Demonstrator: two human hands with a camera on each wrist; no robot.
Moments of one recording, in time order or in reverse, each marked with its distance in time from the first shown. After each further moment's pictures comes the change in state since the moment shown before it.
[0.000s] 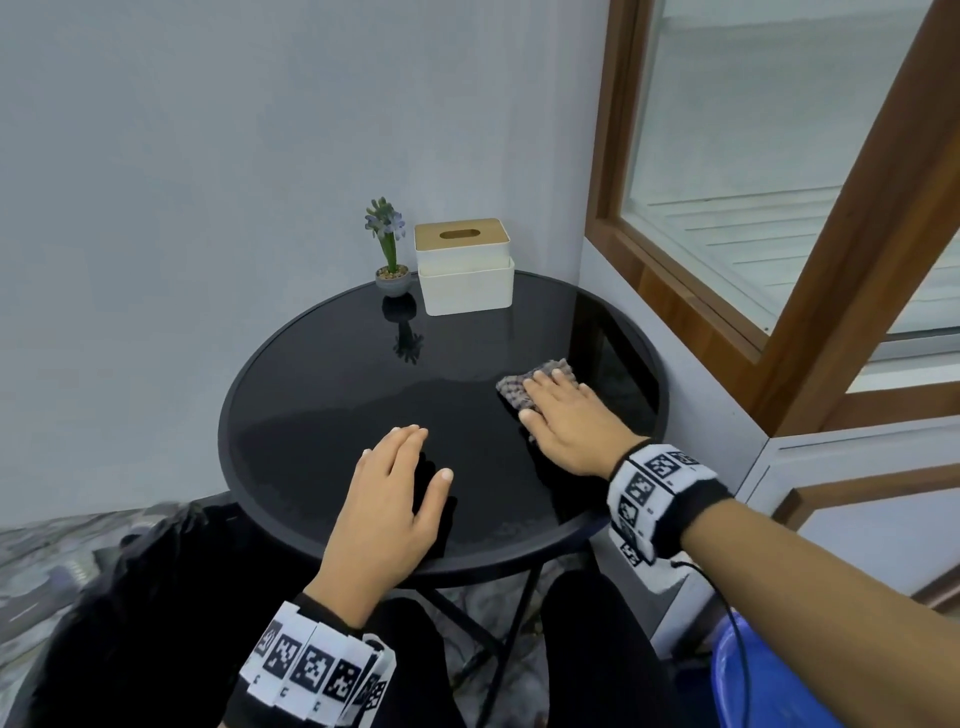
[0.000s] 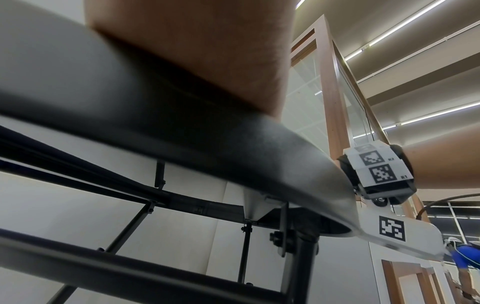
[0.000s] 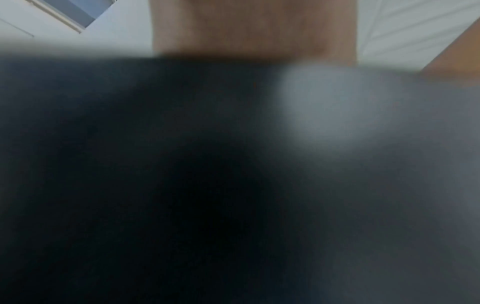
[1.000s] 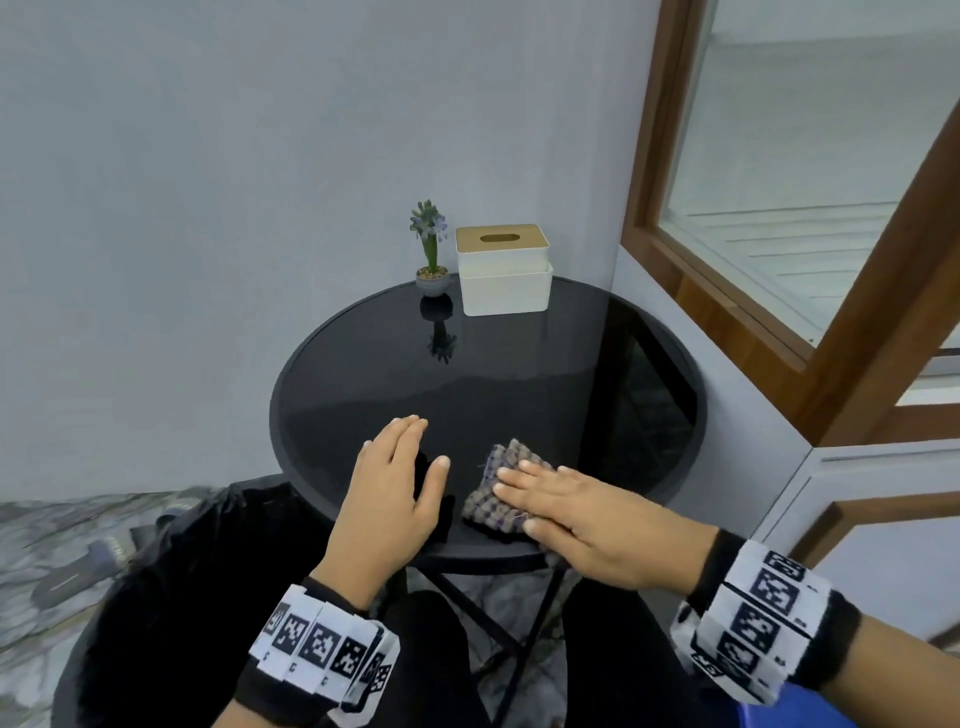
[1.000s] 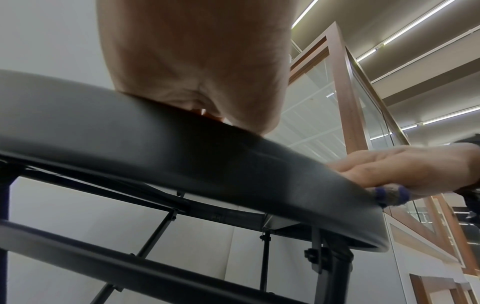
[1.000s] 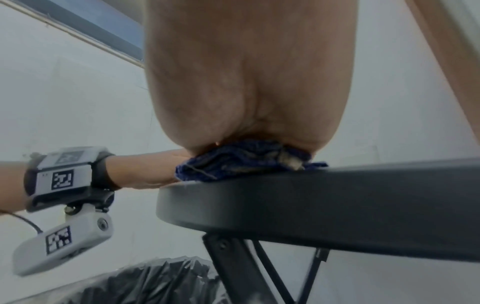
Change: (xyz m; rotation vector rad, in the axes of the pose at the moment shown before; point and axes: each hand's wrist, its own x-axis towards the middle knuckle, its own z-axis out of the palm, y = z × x) left_hand -0.011 -0.025 -0.024 -0.016 0.059 -0.052; right_hand -0.089 -0.052 0.013 0.041 -0.153 -0.450
